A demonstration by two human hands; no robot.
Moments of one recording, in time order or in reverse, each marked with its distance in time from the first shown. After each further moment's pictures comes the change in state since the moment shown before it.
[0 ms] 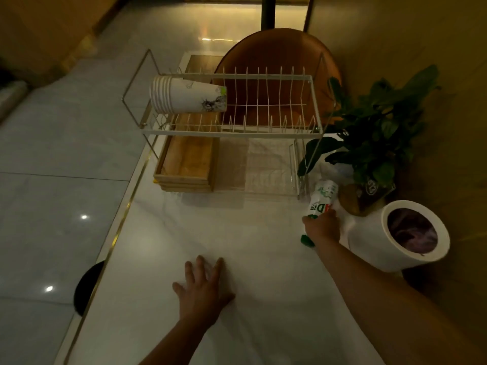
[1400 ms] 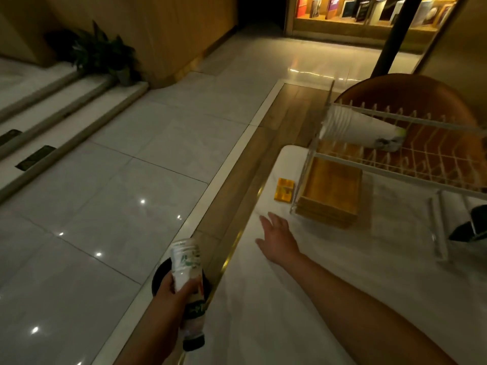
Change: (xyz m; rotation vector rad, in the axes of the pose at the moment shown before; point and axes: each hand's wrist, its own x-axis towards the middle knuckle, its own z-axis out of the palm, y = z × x) left_hand -0.048 -0.301 -0.064 -1.687 0.405 -0.480; right_hand -0.236 -0.201 0.264 -0.591 -0.435 -1.047
